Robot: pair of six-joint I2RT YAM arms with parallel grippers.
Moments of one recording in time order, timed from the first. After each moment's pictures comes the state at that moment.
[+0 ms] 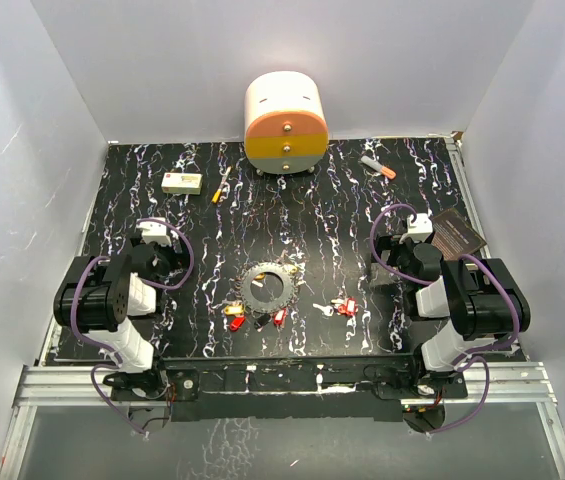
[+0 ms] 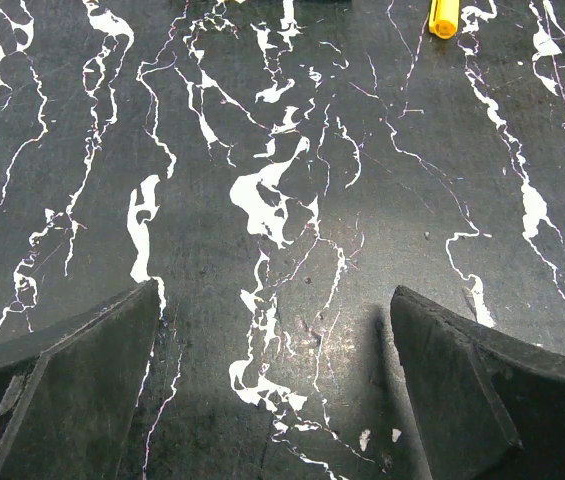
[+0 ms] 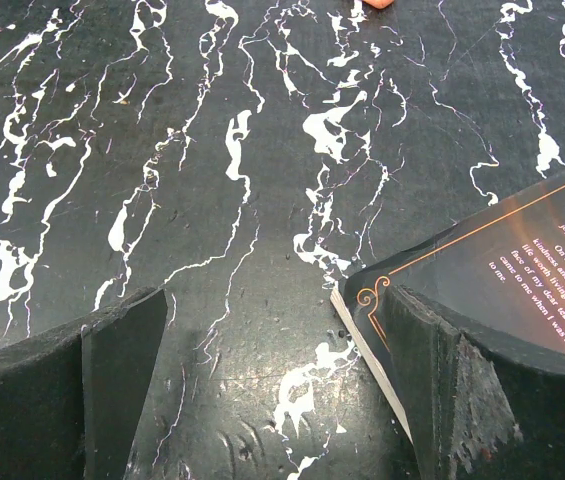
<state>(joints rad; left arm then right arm) 0.04 1.67 0.24 1.13 0.09 0.01 0.01 1.59 0.21 1.17 -0.08 0.02</state>
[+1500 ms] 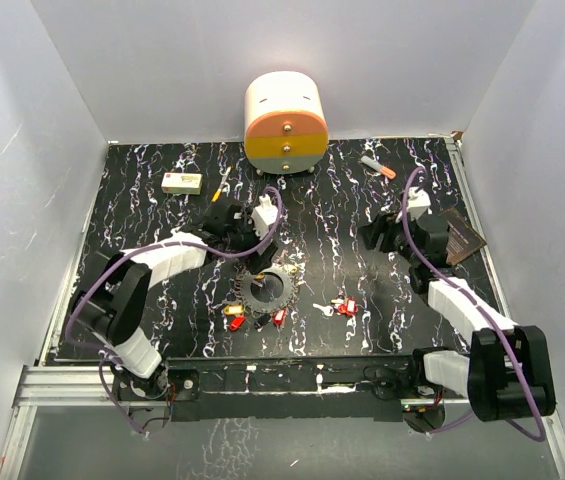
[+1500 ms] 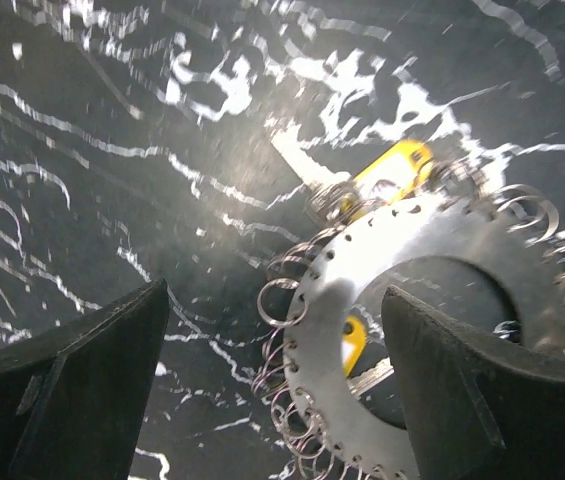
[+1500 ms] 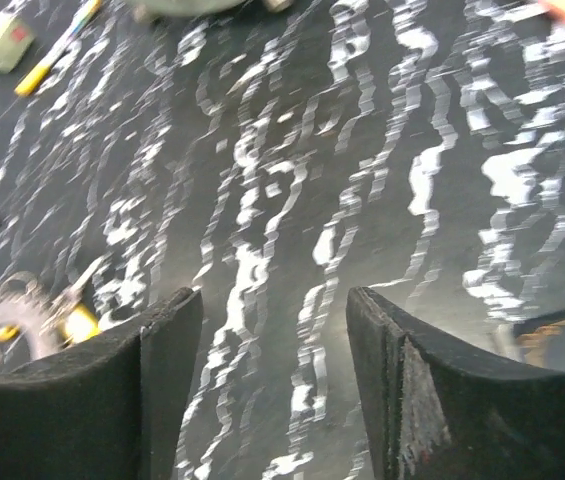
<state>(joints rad) -0.52 1.62 0.92 -0.07 0.41 0.35 0.03 1.17 0.47 0.40 -0.33 0.21</state>
